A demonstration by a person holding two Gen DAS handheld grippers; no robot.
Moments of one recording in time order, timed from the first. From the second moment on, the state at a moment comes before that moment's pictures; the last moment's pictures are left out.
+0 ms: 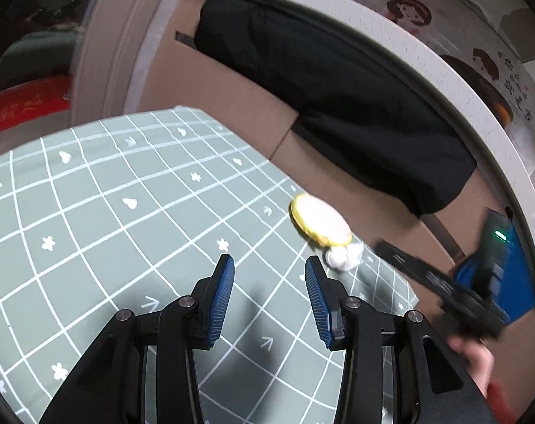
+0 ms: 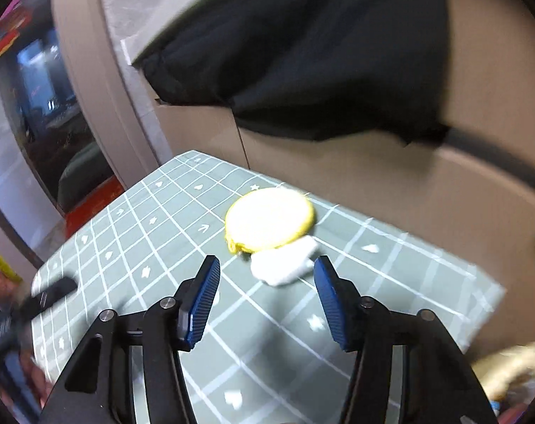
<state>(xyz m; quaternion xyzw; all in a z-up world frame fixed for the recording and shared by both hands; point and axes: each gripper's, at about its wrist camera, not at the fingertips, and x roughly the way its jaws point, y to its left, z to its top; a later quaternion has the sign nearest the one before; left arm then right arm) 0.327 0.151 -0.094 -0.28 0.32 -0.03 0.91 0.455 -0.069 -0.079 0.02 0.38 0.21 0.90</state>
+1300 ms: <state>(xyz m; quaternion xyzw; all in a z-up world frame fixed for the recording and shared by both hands) 0.319 0.085 -0.110 -0.23 0.37 -0.14 0.89 0.394 -0.136 -0.077 0.13 0.39 0.26 0.87</state>
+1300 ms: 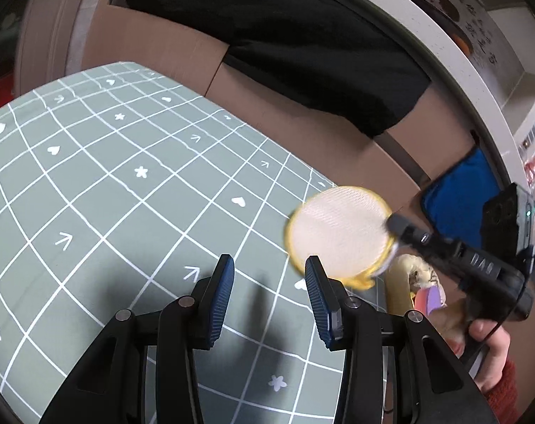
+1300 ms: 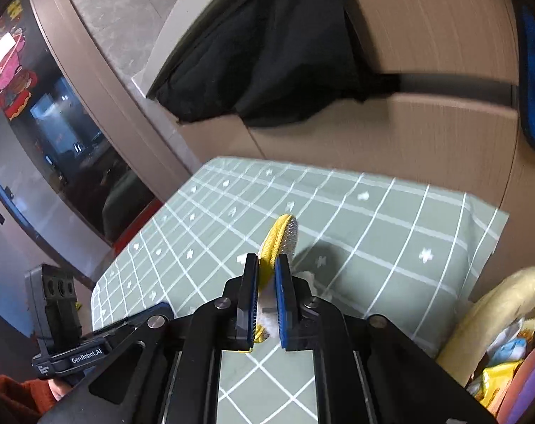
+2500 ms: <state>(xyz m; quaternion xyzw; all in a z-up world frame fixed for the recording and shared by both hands) 0.377 0.068 -0.150 -0.28 0.43 -0.09 0.85 0.349 -0.121 -0.127 0.05 0.42 0.28 0.86</state>
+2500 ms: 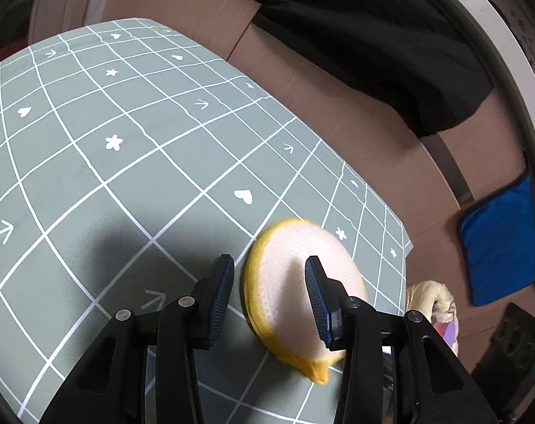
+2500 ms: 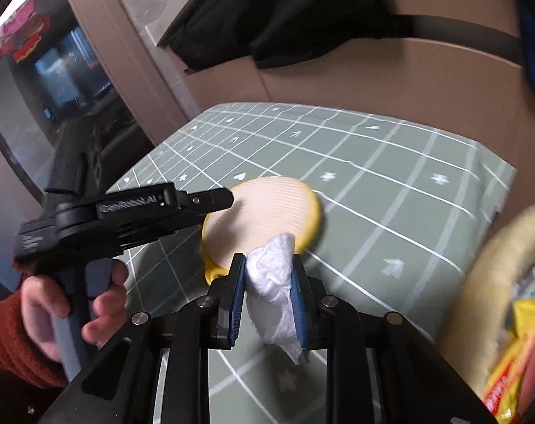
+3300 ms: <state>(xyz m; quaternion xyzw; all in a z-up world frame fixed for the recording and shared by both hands) 0.329 0.026 -0.087 -0.22 0.38 -0.13 0.89 0.316 -0.135 -0.111 0.04 0.41 0.24 0.88</state>
